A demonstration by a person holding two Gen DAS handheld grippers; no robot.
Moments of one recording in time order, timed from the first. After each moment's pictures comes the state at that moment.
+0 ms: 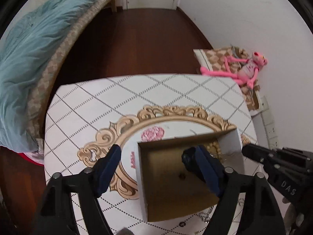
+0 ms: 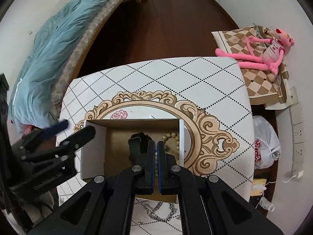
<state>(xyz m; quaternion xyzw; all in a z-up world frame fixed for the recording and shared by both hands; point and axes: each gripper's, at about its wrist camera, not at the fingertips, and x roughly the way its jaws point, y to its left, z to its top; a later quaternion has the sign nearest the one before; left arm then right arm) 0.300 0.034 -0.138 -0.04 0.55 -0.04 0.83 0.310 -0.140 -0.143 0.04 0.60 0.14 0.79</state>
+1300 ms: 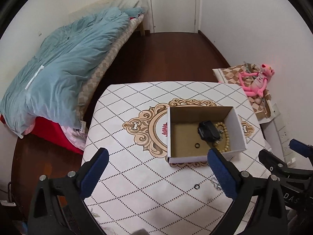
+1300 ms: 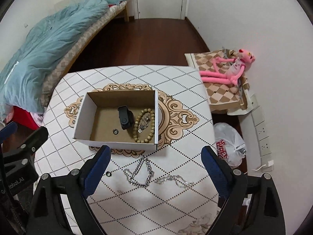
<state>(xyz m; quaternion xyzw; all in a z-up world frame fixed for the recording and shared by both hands) 0.159 0.034 -0.081 -0.01 0.47 0.06 0.88 0.176 -0.149 -0.085 -0.04 0.51 0.05 0.85</state>
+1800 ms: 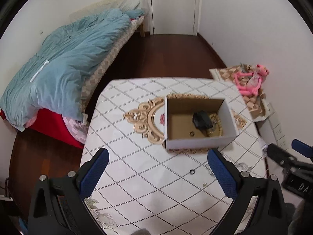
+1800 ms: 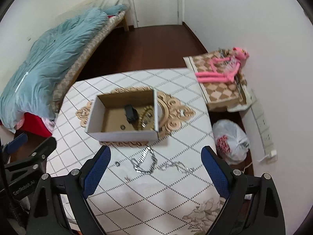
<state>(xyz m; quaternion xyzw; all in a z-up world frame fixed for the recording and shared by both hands) 0.120 0.029 -0.084 -0.01 0.47 0.06 0.88 0.131 -0.179 -0.070 0.01 0.50 0.05 0.86</state>
